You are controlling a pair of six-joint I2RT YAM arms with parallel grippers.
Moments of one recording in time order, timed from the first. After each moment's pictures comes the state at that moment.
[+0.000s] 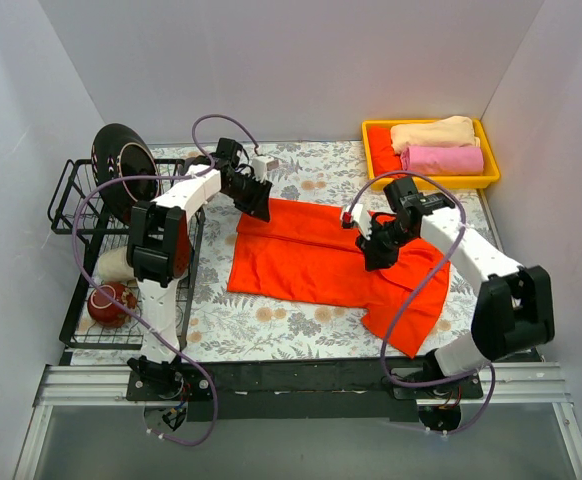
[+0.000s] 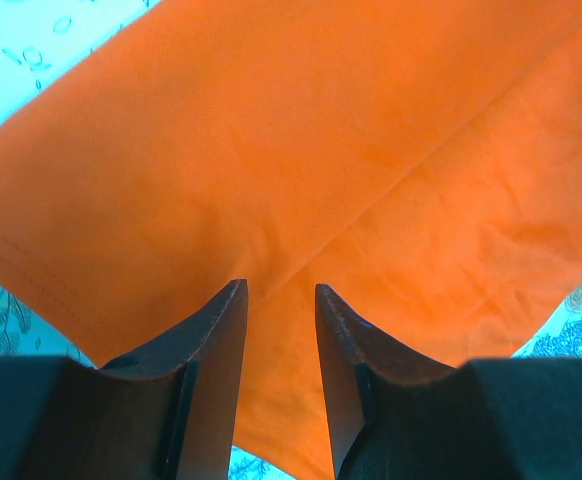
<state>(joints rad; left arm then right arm) -0.28 2.14 1.75 -0.74 0.60 0.30 0.33 1.51 1.14 -0.95 -0.55 -0.86</state>
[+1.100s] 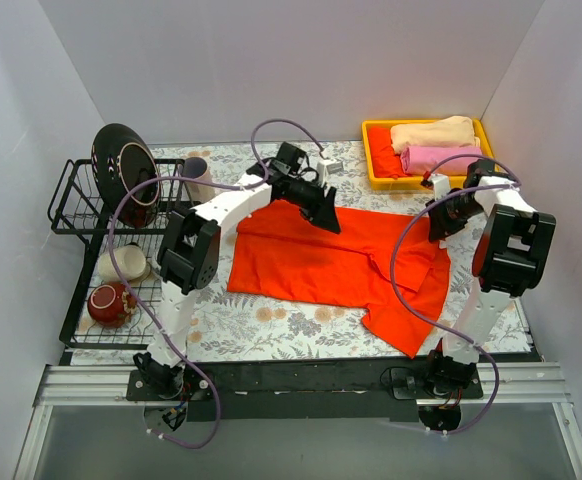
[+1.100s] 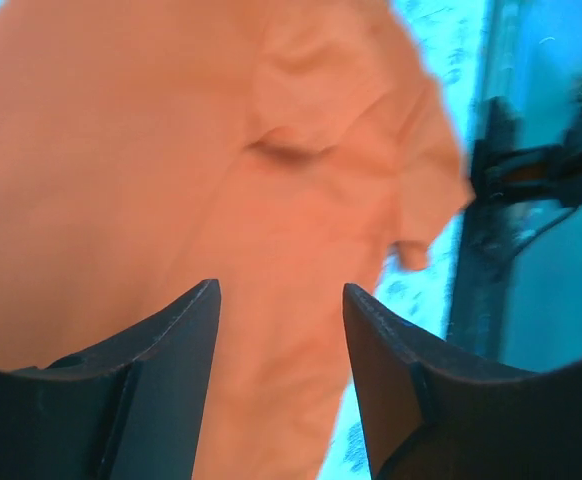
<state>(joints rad) -0.54 2.20 1.88 -0.60 0.90 0.09 -0.22 1.95 1.45 -0.89 -0.46 -0.79</state>
